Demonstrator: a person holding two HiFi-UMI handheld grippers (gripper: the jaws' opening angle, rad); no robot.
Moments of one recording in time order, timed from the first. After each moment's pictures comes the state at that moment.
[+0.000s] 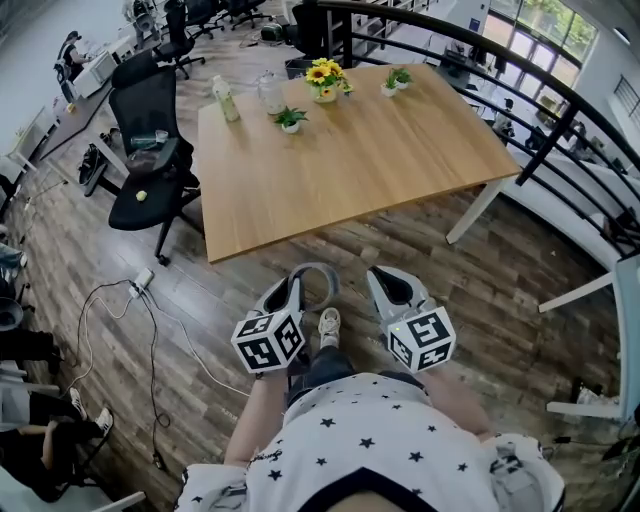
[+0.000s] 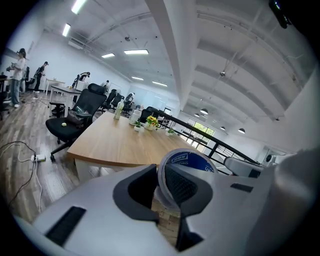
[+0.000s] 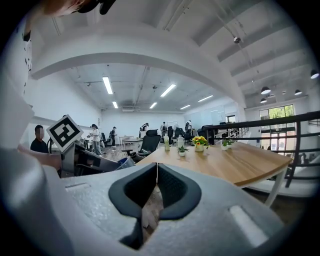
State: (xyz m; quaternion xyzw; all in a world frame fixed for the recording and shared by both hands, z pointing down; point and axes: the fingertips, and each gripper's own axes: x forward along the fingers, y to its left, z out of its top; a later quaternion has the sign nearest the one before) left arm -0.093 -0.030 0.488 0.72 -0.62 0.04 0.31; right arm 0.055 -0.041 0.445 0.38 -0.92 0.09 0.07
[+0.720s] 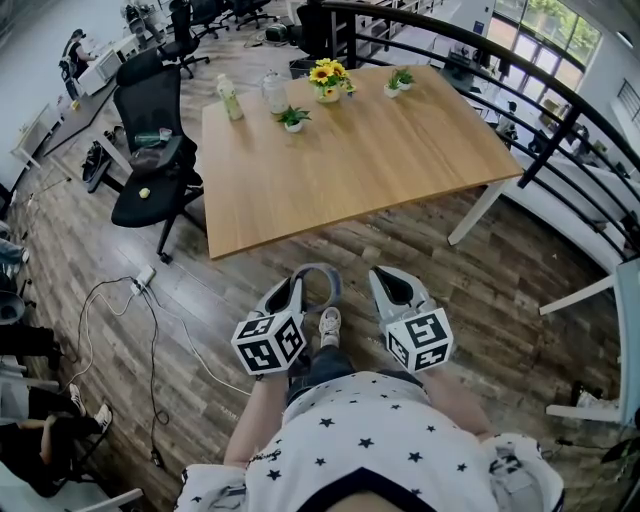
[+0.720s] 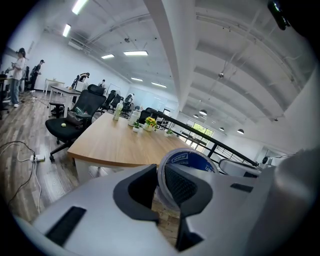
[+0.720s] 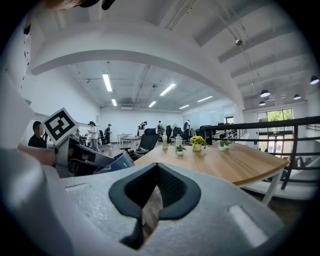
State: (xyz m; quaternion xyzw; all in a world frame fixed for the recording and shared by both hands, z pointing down) left arm -0.086 -0.018 0.480 0.72 -0.62 0.03 0.30; right arm 0.060 -0.034 0.448 0.40 -0.91 0.08 0.09
